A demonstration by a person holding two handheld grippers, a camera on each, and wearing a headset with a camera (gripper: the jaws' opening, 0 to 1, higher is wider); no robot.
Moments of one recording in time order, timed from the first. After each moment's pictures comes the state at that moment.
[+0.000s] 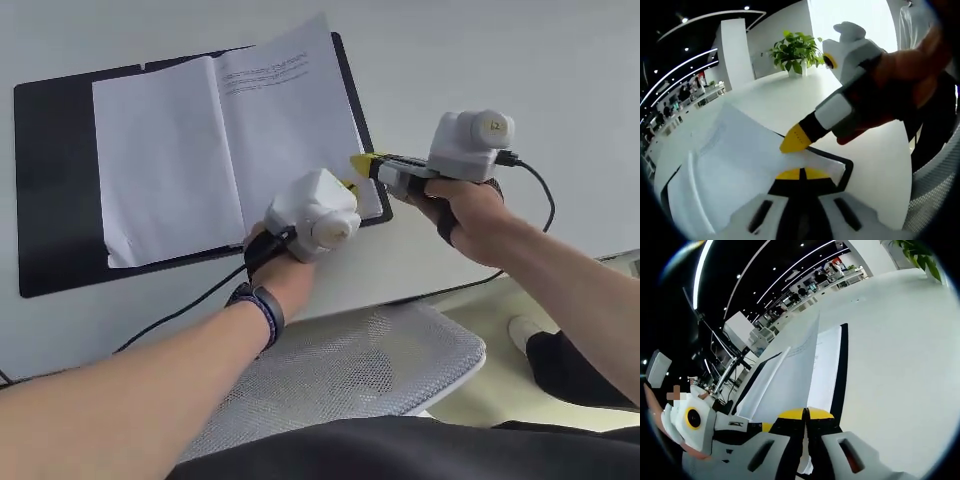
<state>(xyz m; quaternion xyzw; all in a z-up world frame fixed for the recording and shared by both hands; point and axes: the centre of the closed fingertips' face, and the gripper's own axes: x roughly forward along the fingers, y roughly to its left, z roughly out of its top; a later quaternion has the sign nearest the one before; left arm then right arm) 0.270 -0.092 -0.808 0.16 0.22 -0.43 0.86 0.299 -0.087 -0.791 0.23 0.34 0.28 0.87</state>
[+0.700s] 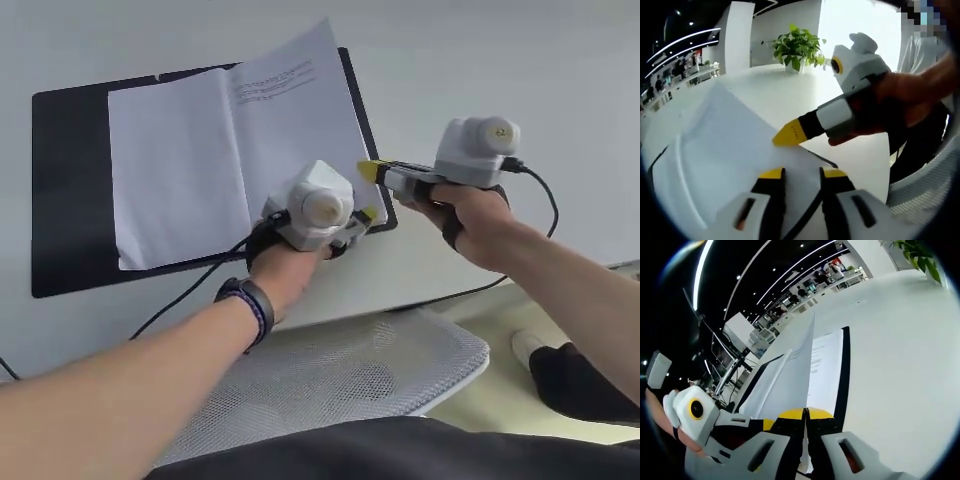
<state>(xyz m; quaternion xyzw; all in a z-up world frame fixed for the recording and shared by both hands) 0.256 -0.089 -0.800 0.08 0.29 -0.46 0.84 0.297 -0.084 -0.780 0.23 0.34 0.28 0.87</state>
